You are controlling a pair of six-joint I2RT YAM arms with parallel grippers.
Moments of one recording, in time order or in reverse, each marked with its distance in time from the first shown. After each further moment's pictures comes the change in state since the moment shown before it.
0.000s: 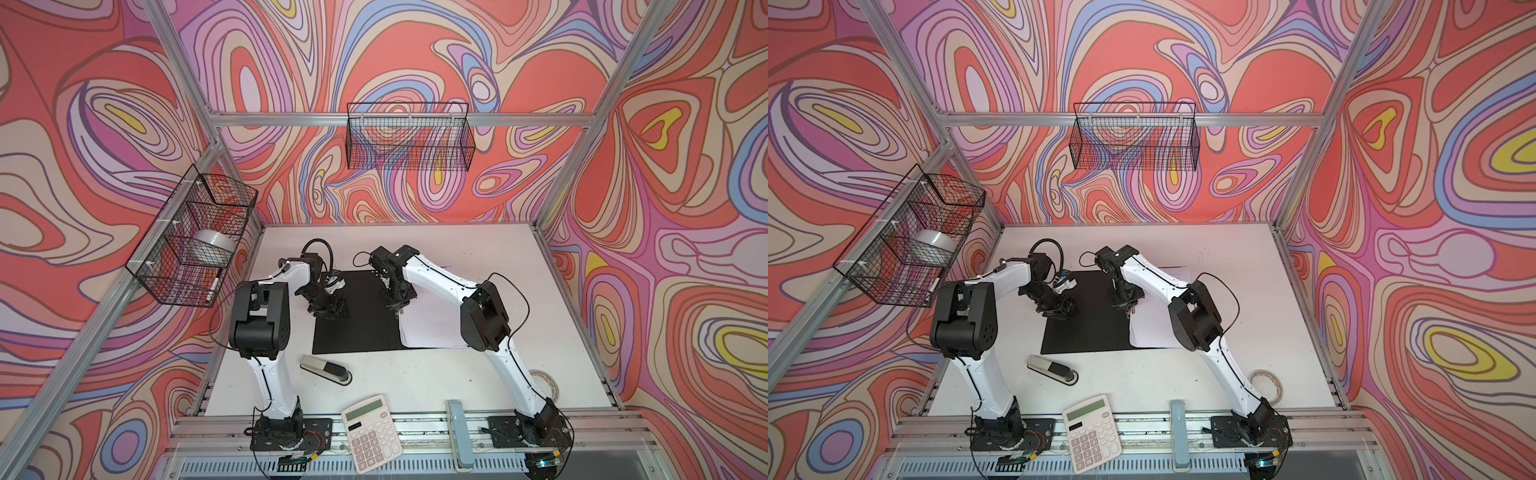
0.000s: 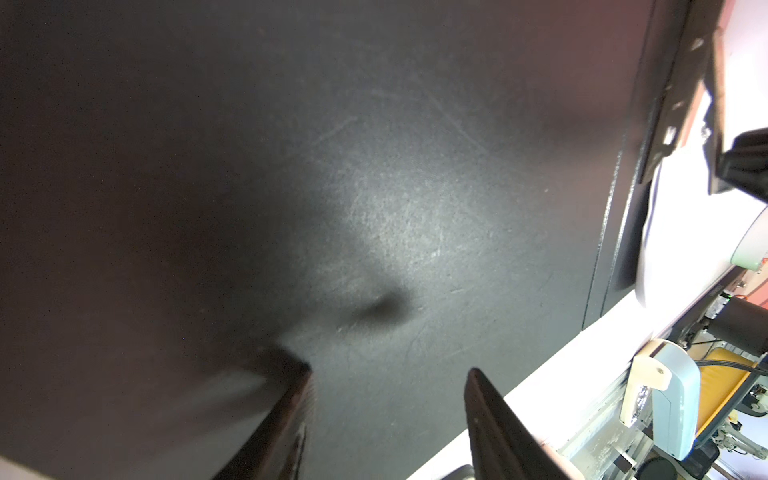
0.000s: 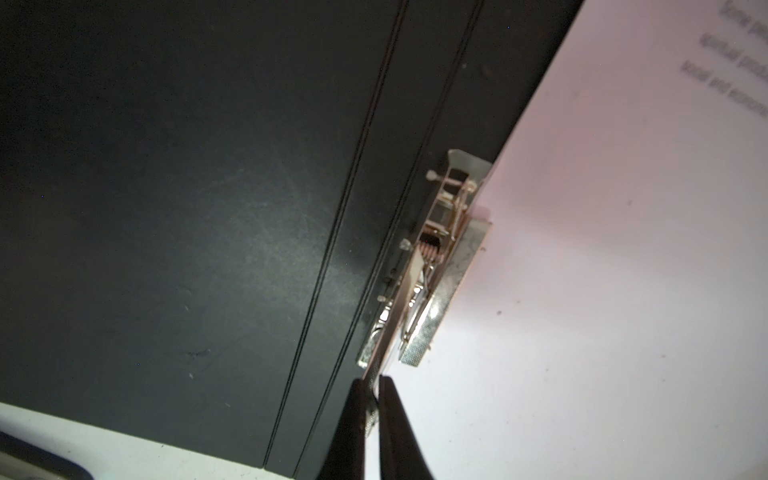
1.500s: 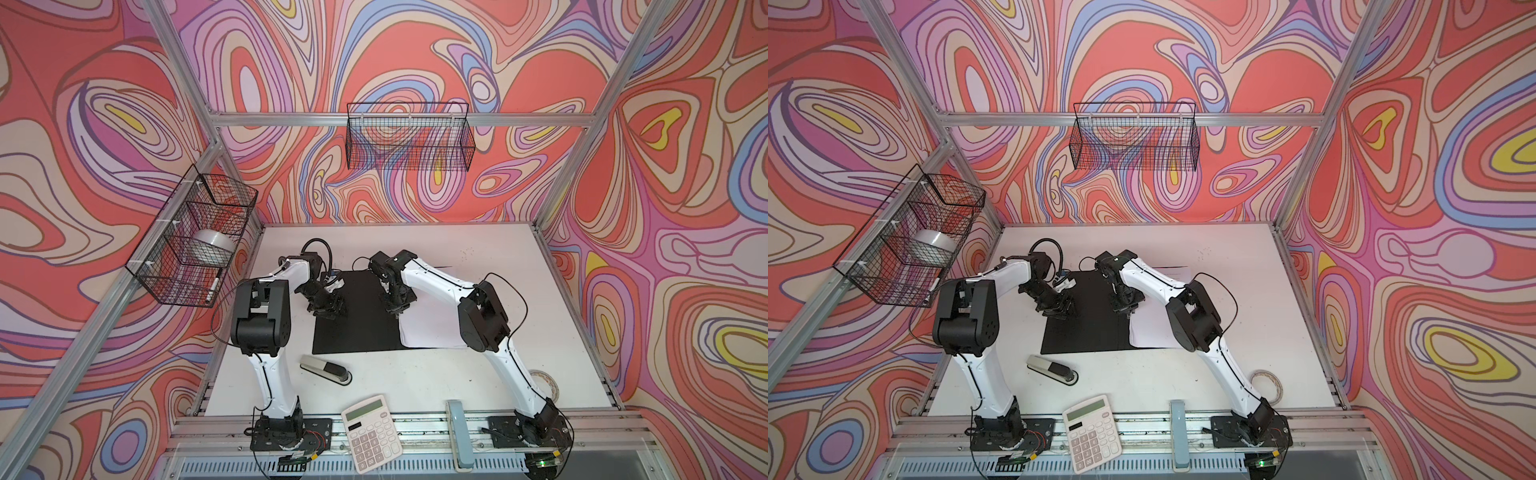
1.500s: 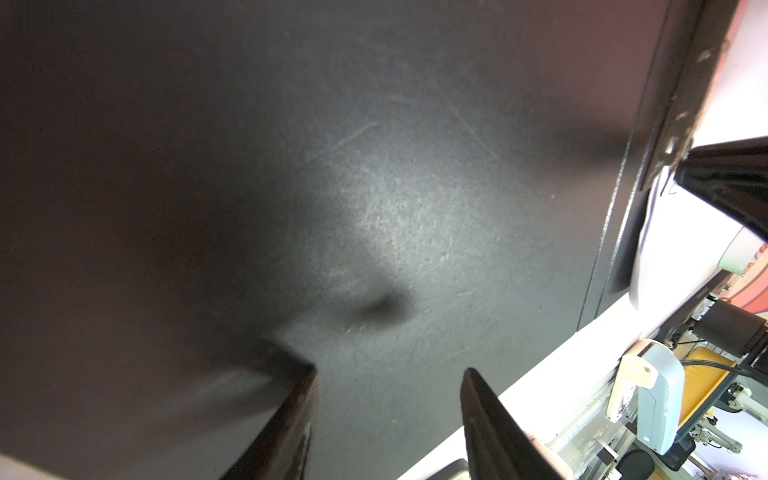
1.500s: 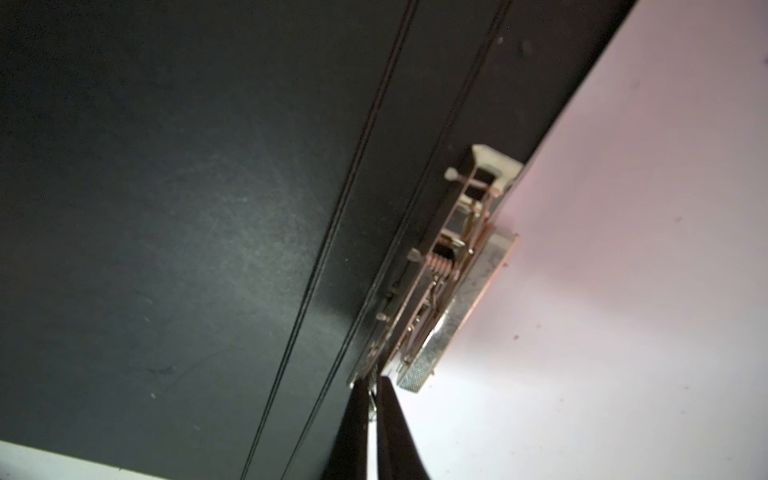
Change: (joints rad) left arm 0.010 0.034 0.038 -0.034 -0.005 -0.011; right arm 0.007 0.003 -0.057 0.041 0.021 -0.044
